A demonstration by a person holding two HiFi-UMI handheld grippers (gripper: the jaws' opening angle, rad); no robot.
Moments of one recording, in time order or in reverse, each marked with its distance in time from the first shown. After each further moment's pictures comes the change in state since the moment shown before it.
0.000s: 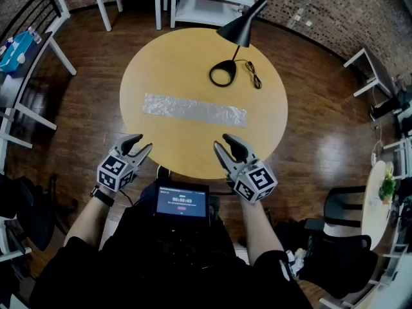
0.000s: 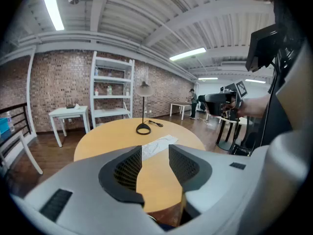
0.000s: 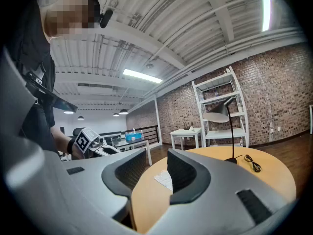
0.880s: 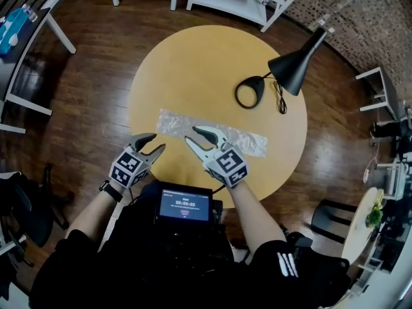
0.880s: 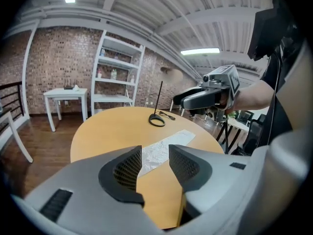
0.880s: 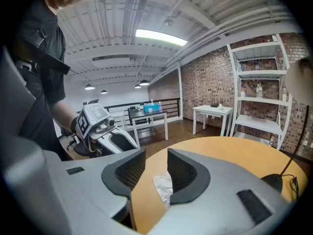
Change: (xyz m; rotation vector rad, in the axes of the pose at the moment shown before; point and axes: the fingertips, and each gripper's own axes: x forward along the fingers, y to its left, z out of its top) left arm 0.092 0.155 -0.027 -0.099 0.102 -0.083; right arm 0.291 0.013 -0.058 -0.155 0.355 0.300
